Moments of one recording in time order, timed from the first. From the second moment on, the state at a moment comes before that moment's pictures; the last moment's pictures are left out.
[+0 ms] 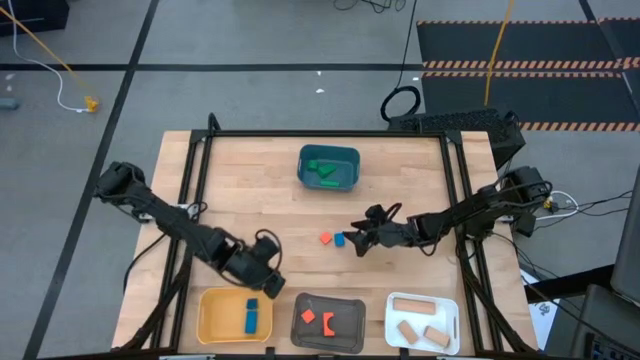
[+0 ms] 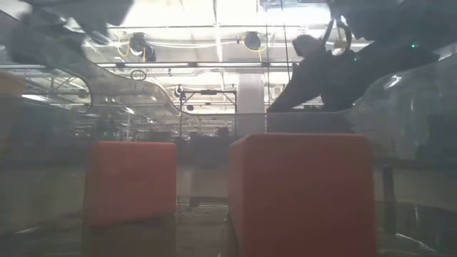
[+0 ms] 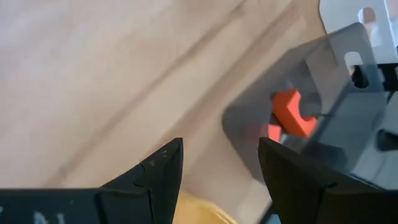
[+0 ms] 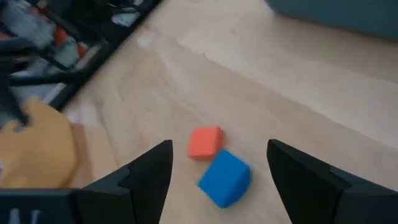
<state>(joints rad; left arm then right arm) -0.54 1.46 0.99 -0.50 -0.18 -1.38 0.24 1.54 0.50 0.47 0.45 0.95</state>
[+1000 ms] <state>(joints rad) -0.33 1.46 0.99 -0.51 -0.02 -0.88 0.30 1.81 0.79 0.17 0.58 1.06</state>
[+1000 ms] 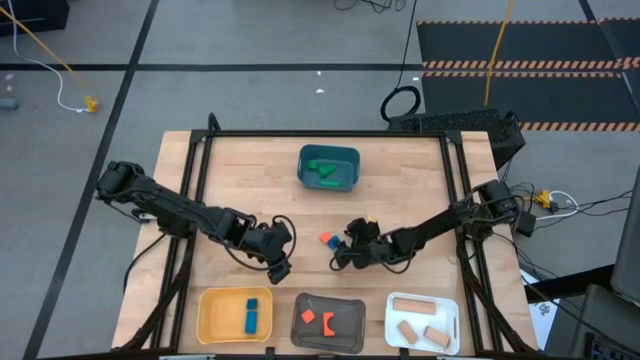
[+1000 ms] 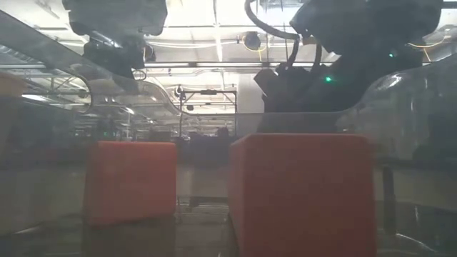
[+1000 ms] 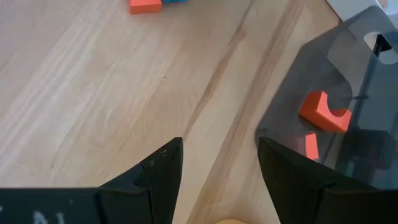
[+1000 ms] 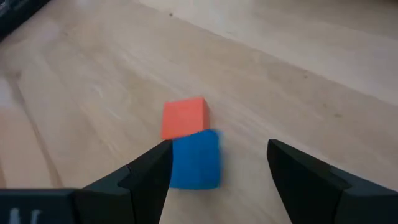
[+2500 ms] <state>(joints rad) -0.35 1.46 0.99 -0.52 -0.07 -1.01 0.23 1.81 0.79 0.24 0.36 -0.38</state>
